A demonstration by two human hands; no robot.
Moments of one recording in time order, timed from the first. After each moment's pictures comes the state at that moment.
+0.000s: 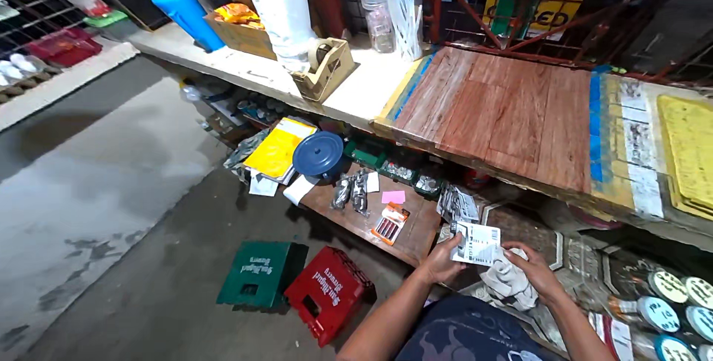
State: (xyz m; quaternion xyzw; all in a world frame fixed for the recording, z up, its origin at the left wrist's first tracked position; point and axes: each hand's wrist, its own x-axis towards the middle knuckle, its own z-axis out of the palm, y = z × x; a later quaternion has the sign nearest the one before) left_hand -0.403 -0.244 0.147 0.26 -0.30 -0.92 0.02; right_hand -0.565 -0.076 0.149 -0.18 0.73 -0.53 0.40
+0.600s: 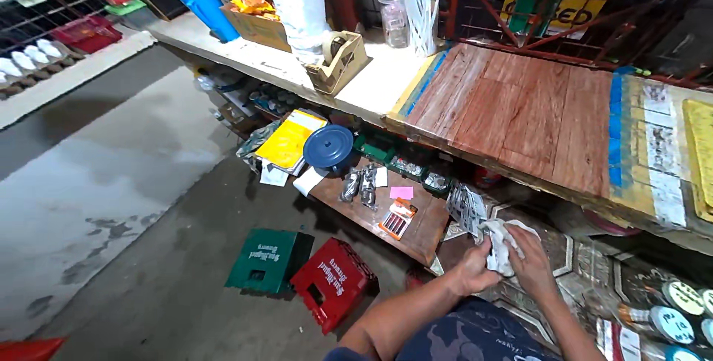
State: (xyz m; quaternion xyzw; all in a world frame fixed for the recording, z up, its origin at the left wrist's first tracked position) left_hand -0.435 -0.203 0.157 0.25 -0.17 -0.95 0.03; right_hand -0.551 -0.101 0.138 -0.48 0.80 -0.37 0.00
